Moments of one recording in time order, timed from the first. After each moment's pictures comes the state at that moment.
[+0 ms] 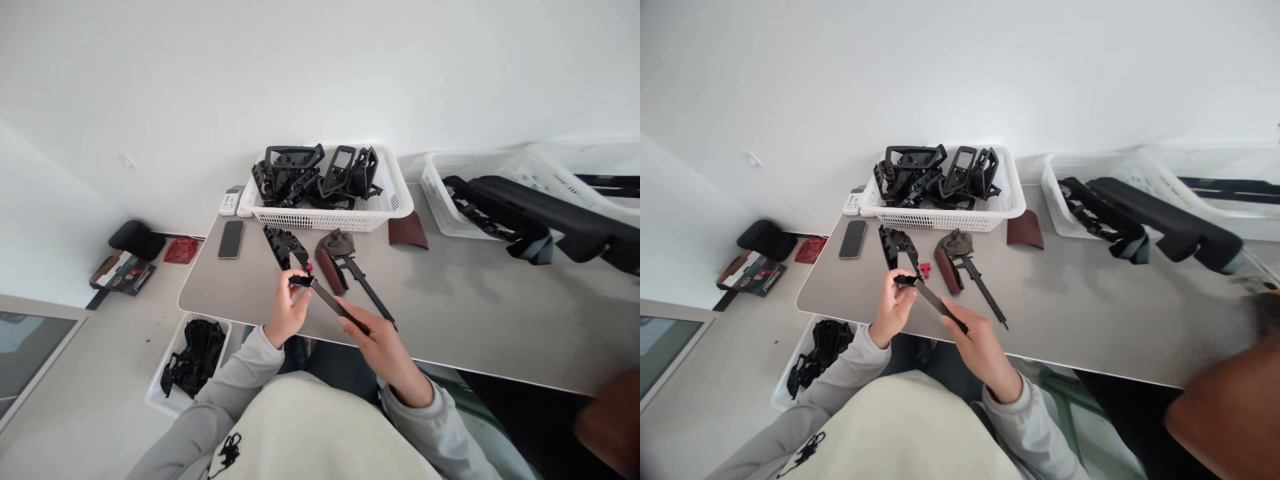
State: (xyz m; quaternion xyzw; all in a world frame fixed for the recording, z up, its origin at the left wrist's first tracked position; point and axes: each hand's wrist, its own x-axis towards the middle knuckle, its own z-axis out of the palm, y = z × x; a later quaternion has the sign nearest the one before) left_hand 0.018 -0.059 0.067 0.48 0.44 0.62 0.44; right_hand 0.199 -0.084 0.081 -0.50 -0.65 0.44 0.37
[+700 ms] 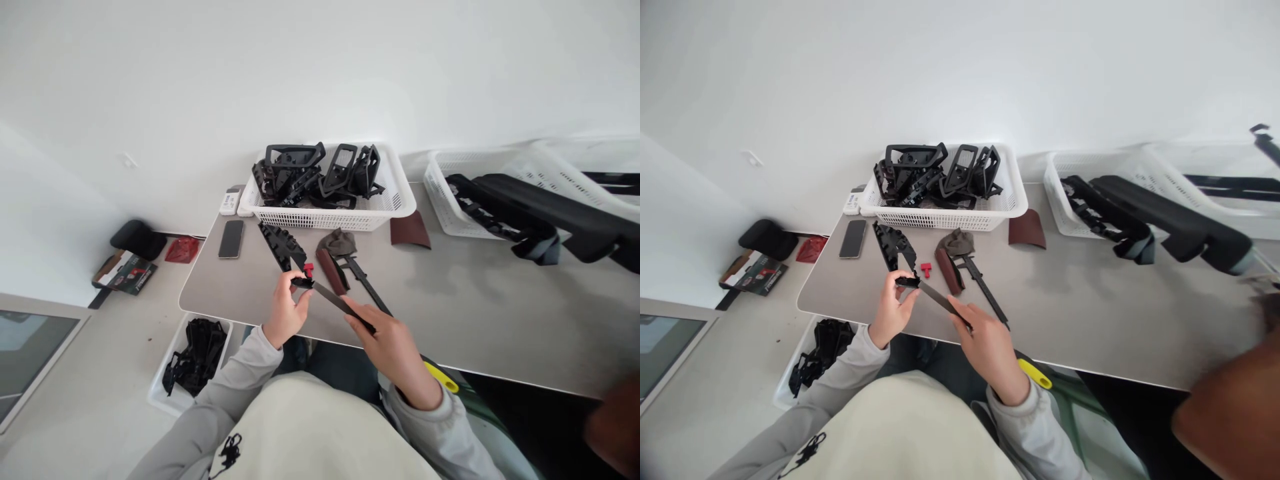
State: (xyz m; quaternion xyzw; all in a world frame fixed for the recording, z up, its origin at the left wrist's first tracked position) left_hand 0.013 -0.058 0.065 0.51 0.49 0.59 0.38; right_hand 0.208 -0.082 0.081 -0.54 -0.72 0.30 0.32
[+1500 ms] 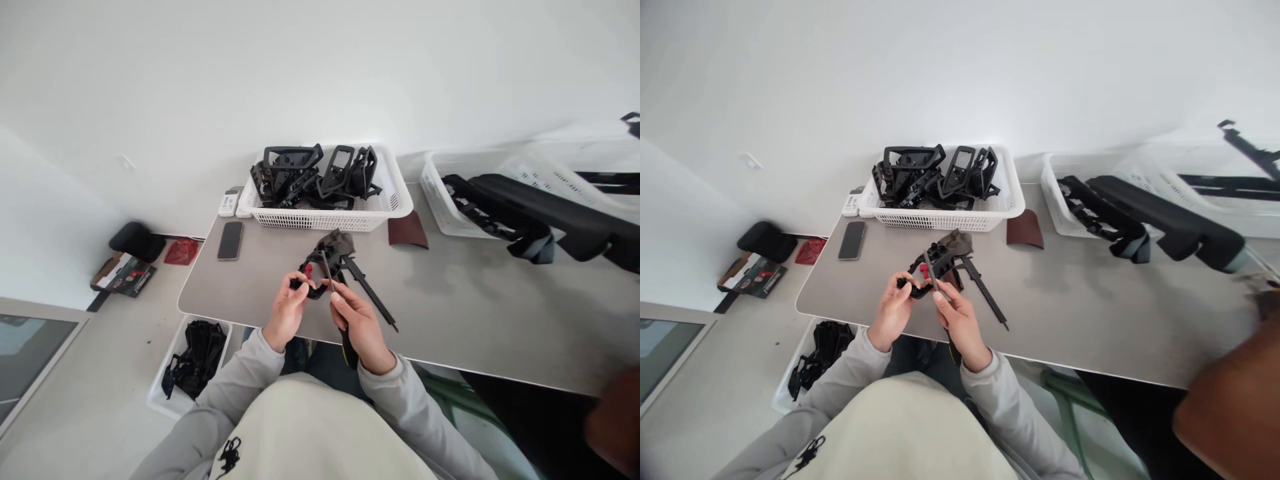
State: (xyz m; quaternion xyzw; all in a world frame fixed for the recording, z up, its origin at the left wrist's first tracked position) left_hand 0.026 -0.058 0.080 0.30 0.37 0.61 0.63; right_hand 0.161 -0.062 0.075 -0.43 -0.42 0.63 0.49
